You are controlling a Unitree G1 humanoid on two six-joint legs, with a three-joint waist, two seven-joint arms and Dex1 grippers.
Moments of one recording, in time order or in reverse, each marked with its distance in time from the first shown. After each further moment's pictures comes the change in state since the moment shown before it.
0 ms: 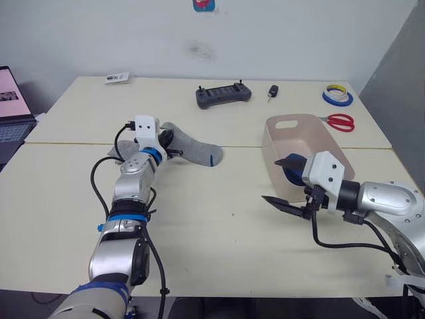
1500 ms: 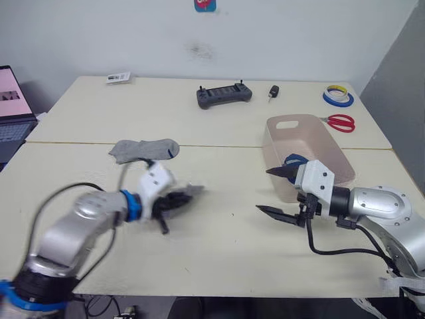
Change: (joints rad) left arm 0.549 0.454 -0.349 -1.018 -0.213 0.564 -0.433; right arm 0.037 -0.008 0.054 0.013 -0.002 -0.047 0.025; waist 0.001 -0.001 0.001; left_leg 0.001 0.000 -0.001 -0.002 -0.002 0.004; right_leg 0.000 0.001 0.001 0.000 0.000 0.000
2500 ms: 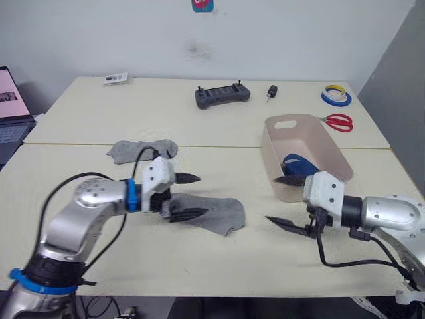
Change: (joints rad) left arm -0.021 0.111 0.156 0.203 -0.013 -0.377 -0.414; right arm 0.103 -0.074 0.071 -0.078 -0.086 -0.080 0.045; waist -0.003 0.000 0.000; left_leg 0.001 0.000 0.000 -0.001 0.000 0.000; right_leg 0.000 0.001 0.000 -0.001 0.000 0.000
